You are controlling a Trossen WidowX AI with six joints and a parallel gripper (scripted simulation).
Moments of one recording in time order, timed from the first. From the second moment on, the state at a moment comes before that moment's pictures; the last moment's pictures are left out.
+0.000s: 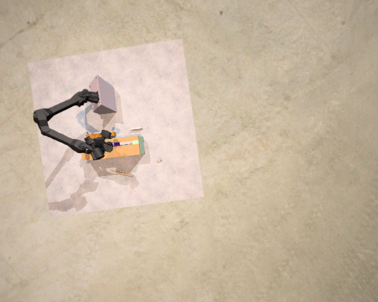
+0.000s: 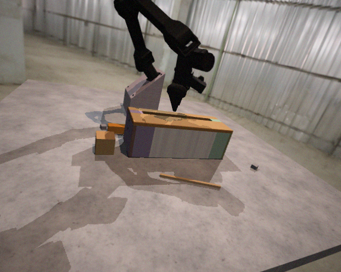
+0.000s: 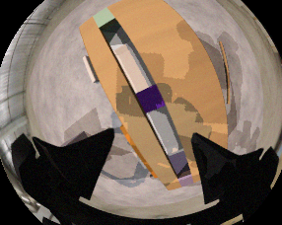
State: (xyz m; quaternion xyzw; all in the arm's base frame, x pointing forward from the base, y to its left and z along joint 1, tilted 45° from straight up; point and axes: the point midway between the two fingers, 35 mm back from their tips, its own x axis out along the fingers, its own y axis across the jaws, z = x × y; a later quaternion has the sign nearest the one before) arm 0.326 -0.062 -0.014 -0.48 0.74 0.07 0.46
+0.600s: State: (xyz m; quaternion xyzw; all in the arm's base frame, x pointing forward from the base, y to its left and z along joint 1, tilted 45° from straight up) arm 0.304 -0.068 -0.009 -0.08 0.67 -0.33 0.66
